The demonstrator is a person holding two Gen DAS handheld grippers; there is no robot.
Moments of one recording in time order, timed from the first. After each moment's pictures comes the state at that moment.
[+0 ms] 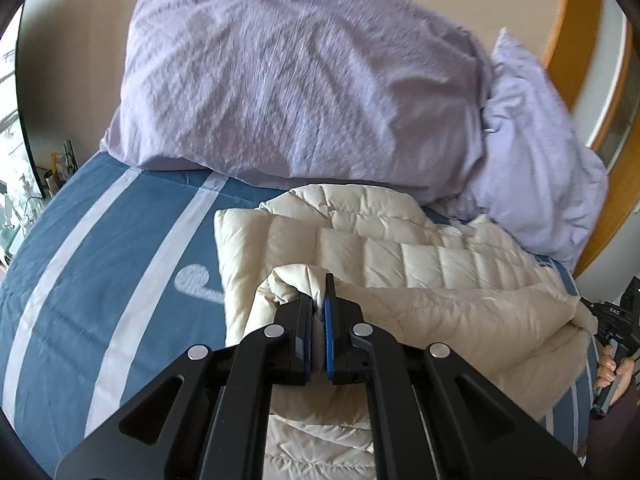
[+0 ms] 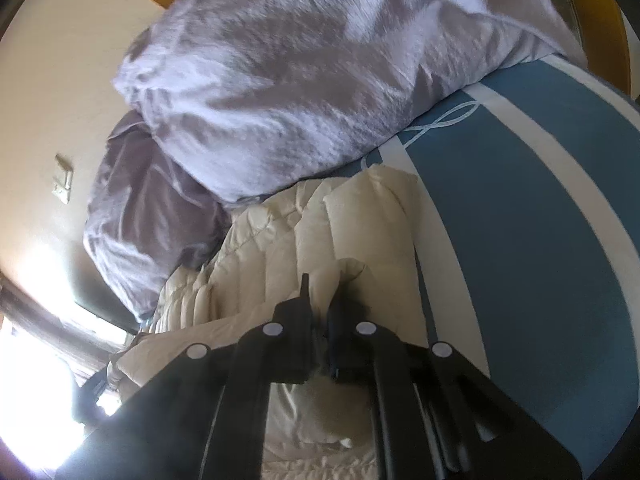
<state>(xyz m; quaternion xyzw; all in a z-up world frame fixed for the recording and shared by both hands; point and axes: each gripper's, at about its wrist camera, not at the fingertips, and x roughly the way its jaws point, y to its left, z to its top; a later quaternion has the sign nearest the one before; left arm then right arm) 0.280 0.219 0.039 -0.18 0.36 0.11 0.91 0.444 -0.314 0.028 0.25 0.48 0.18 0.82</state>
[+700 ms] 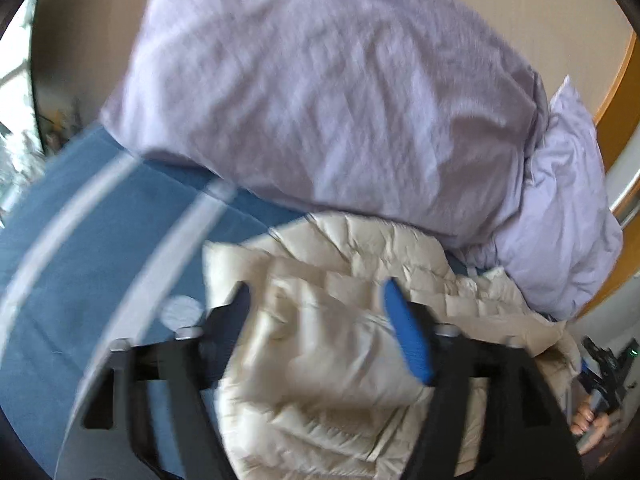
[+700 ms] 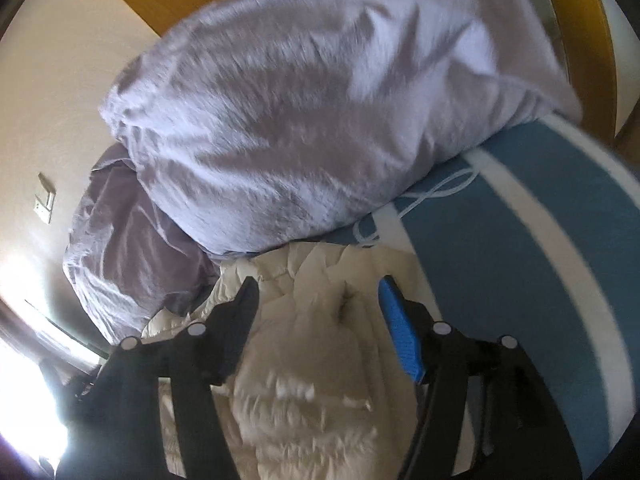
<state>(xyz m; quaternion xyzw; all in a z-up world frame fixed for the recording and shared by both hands) 0.314 0.258 0.047 -0.25 0.36 0.15 0.89 0.465 -0.313 0.065 0.22 0.43 0.14 0.86</state>
